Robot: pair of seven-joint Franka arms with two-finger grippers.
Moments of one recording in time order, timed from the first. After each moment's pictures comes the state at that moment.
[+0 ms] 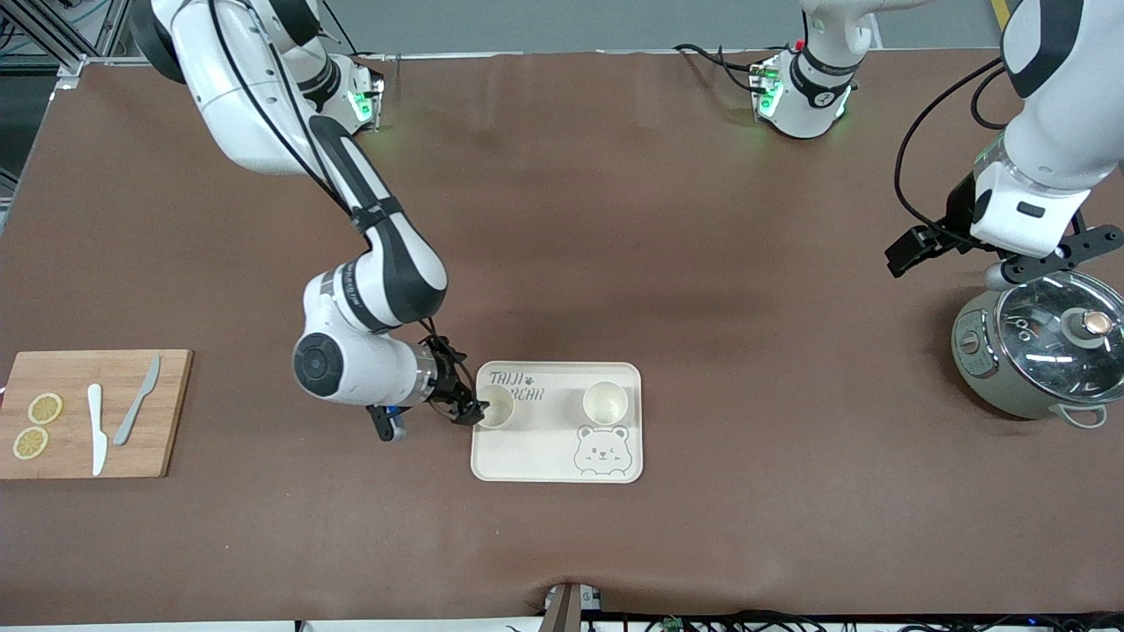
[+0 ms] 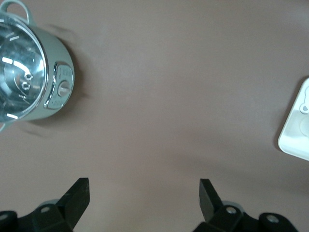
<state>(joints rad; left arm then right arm) 0.11 -0.05 -0.26 -1.80 0.04 1.77 -0.44 0.36 0.77 0.05 -1.24 0.38 2.02 1.32</state>
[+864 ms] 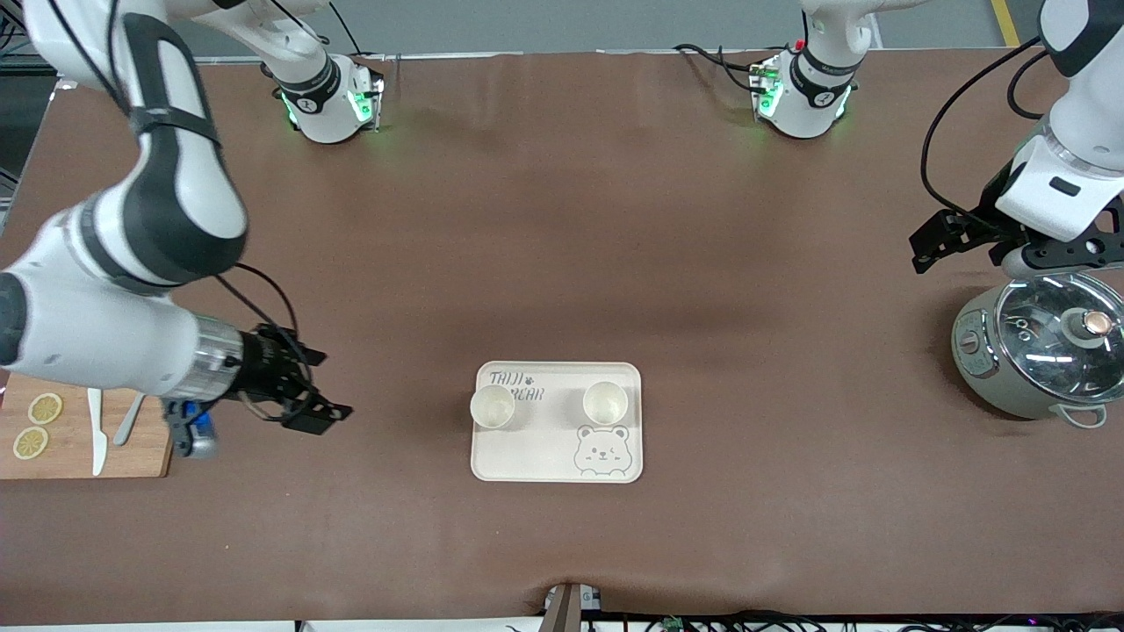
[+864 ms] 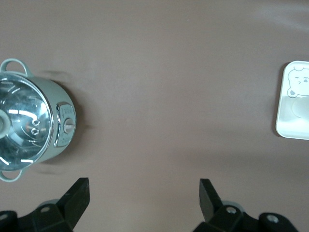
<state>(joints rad) 0.13 -0.03 -0.25 -1.72 0.04 1.78 -0.19 0.11 0.55 0.04 -1.15 0.33 1.68 1.01</state>
